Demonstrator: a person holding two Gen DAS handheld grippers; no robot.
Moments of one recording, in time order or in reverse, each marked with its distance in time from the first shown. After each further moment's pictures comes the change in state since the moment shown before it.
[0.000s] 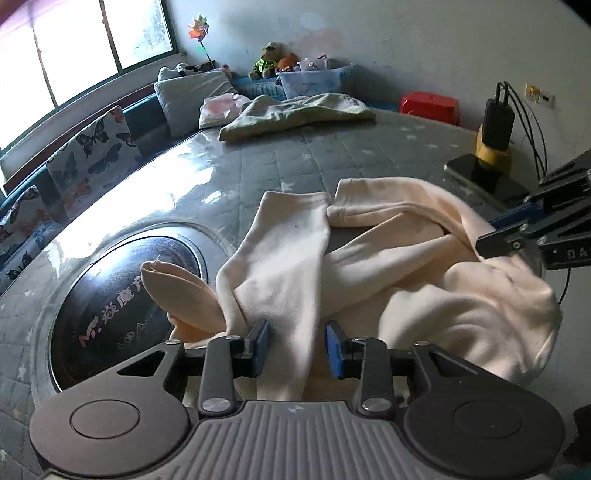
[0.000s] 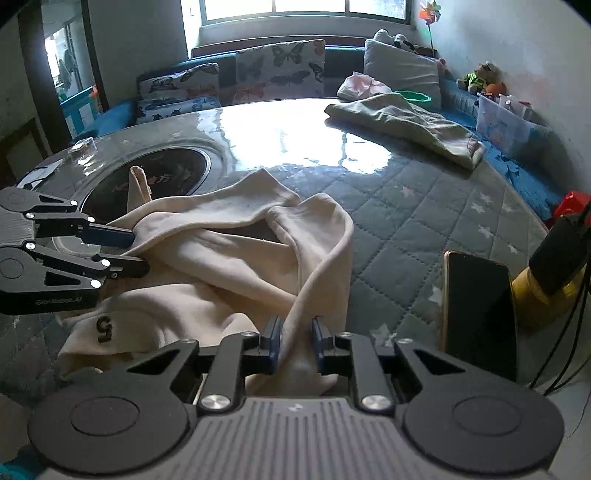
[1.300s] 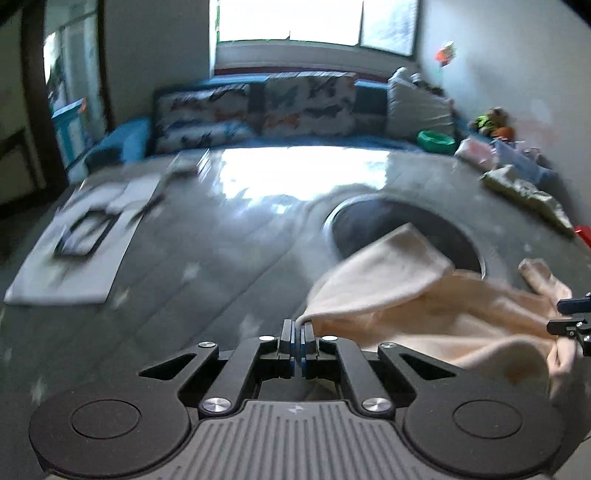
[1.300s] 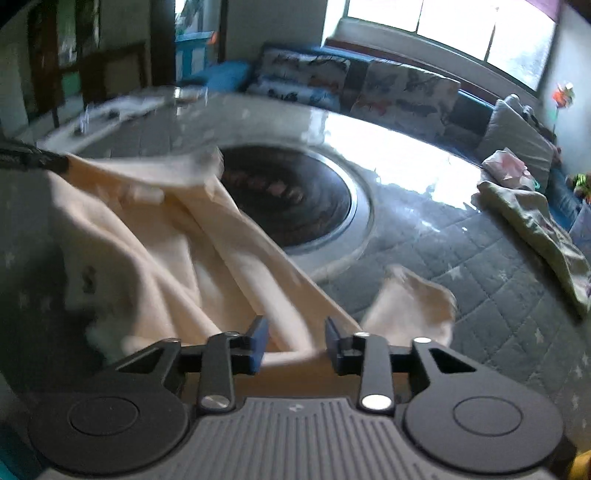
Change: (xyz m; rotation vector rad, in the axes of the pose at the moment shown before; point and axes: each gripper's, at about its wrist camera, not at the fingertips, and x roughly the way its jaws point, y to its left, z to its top) left arm -0.138 0.186 -0.146 -0.668 0.012 0.353; right arm 0.057 0.119 0.062 -0.422 0.009 0.150
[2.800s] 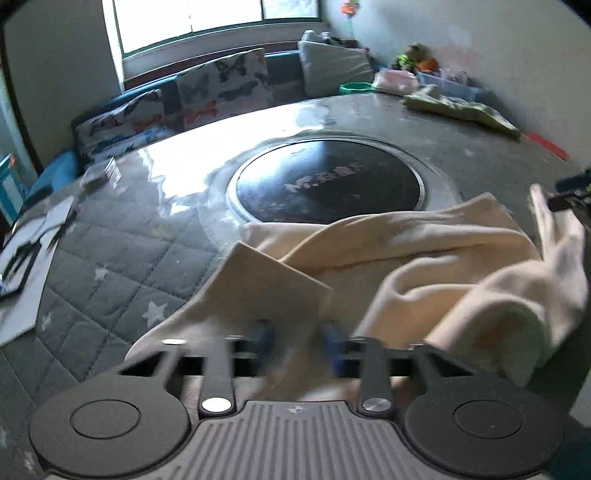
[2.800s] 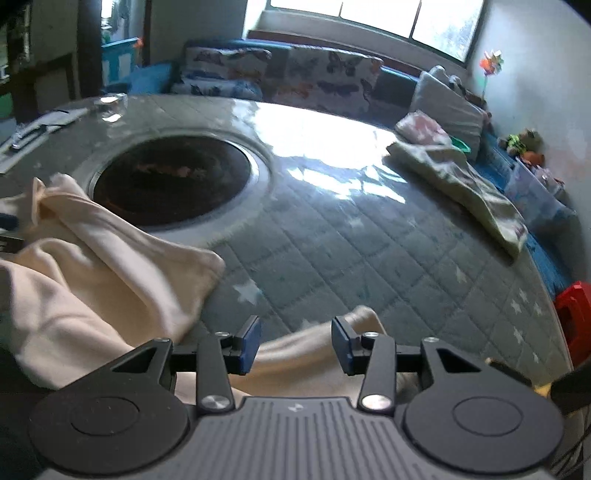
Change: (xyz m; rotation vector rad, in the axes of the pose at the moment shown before) left arm 0.037 -0.065 -0.029 0.278 0.028 -0.129; right arm -0.026 -0.049 -0.033 0.150 0.010 -0.179
